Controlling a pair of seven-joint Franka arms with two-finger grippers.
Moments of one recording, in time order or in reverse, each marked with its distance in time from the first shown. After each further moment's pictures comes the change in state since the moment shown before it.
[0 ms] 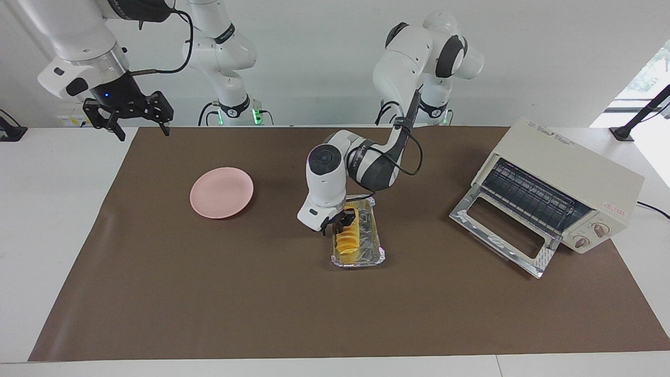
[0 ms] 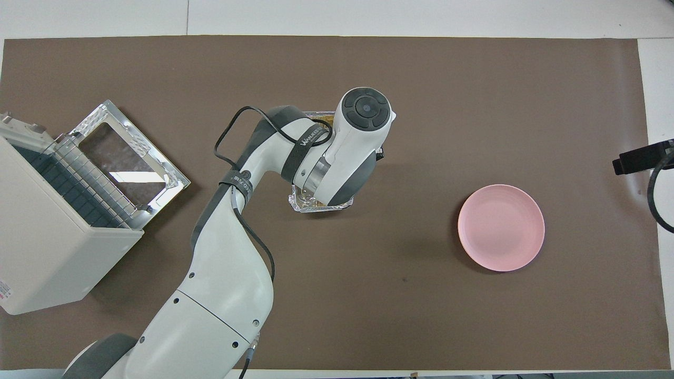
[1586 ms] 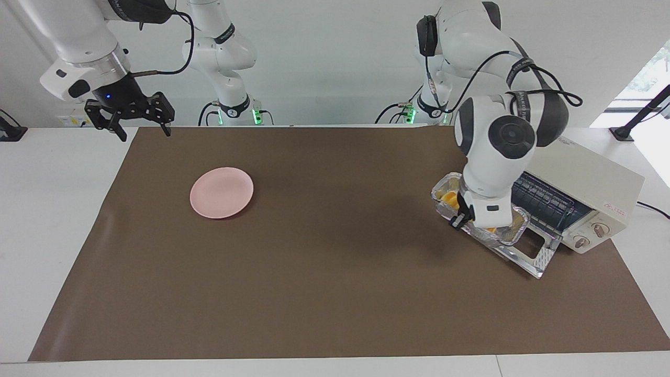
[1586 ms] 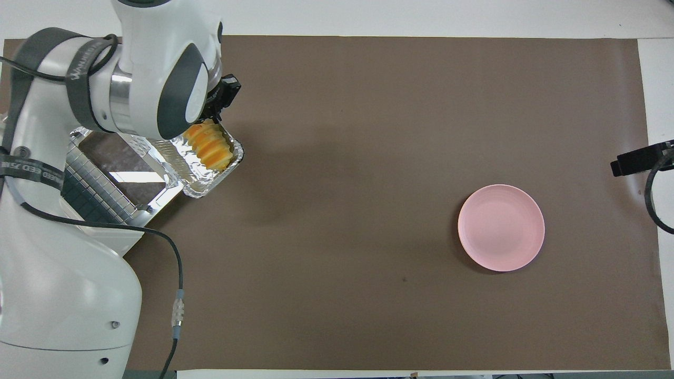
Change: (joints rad) left arm 0.119 -0.185 0.521 0.014 -0.159 -0.380 -0.072; right arm 0.000 0.001 0.000 -0.005 0.000 -0.003 0.000
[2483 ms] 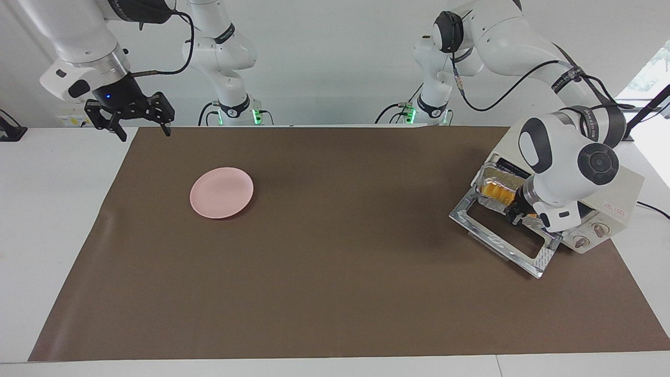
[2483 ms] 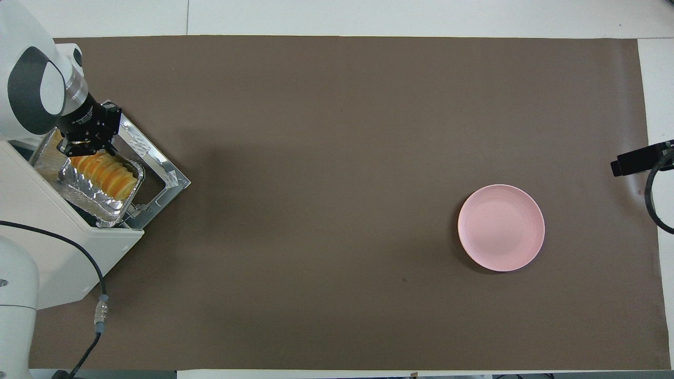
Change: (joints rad) left arm 0.115 -0.090 0.043 -0.292 0.024 0.095 0.031; right arm 0.000 0.000 0.000 0.000 0.000 0.000 0.000
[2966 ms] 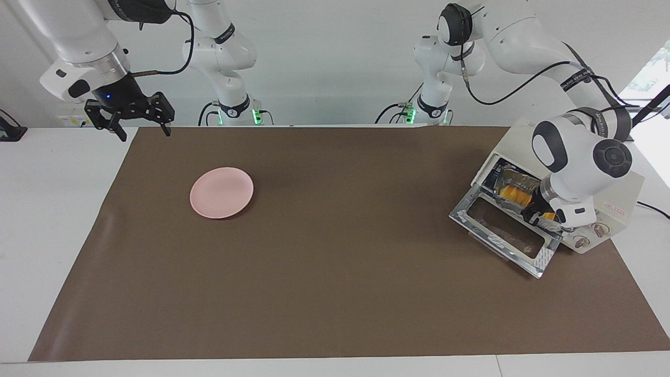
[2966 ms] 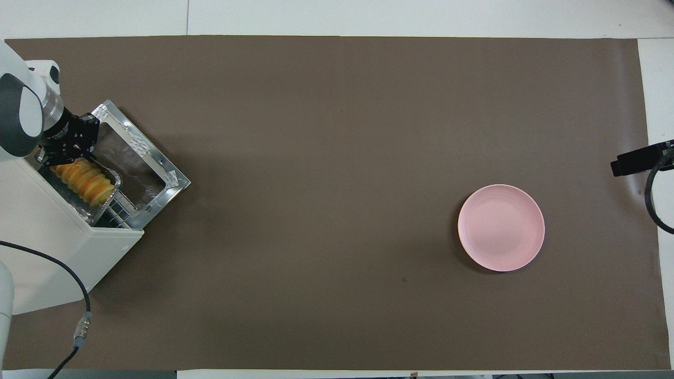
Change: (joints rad) left arm 0.032 -0.049 0.038 -0.133 0.057 0.131 0.144; right arm 0.000 0.000 0.000 0.000 0.000 0.000 0.000
